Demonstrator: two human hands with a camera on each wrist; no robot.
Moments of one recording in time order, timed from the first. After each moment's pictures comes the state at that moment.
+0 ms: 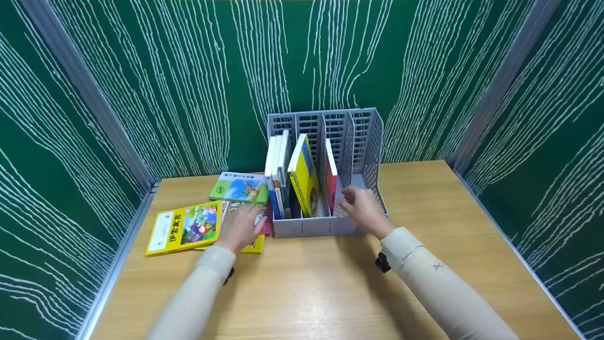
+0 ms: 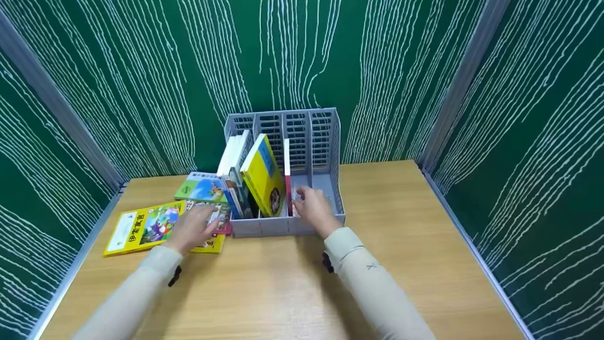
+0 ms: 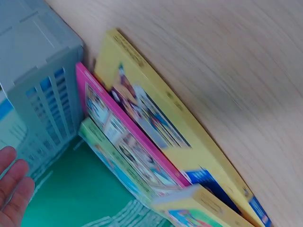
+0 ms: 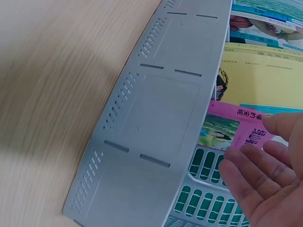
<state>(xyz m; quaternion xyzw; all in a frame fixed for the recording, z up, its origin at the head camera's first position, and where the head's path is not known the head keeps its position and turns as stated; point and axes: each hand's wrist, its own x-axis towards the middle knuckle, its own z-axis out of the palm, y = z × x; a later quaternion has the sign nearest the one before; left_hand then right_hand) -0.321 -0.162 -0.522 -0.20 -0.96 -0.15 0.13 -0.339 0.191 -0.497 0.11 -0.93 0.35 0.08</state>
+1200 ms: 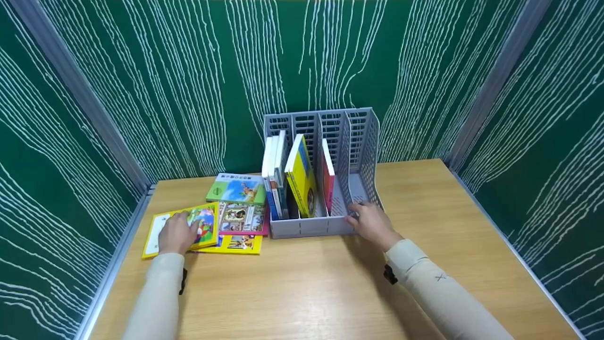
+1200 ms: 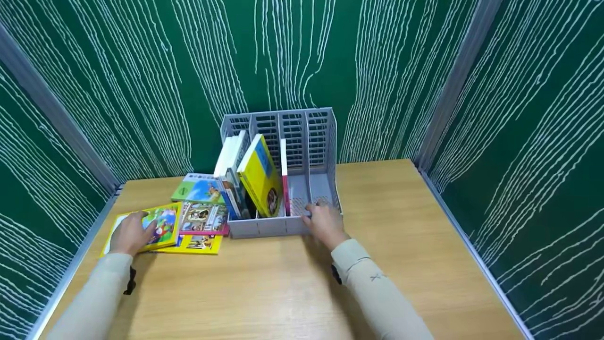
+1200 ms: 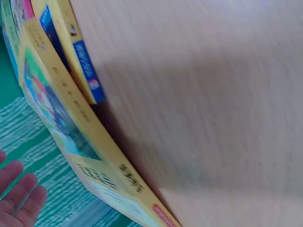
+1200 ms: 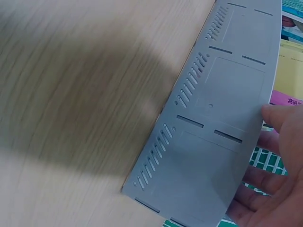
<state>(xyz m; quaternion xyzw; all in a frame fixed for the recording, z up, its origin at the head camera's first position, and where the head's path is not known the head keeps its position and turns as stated) -0.331 -0.300 -0.540 0.07 -0.98 -0.17 0.04 -0.327 0.221 -0.537 0.11 -0.98 0.19 0.04</state>
